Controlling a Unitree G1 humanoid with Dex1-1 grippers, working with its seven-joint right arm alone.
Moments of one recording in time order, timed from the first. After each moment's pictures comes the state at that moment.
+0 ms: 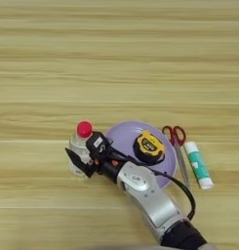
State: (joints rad) arm -0.09 0.03 0.43 0.38 -0.09 -0.17 0.36
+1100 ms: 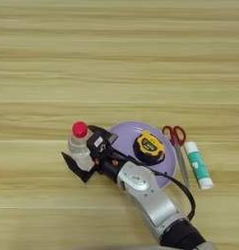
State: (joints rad) arm -0.10 0.03 0.42 0.40 -0.10 -0.17 0.35
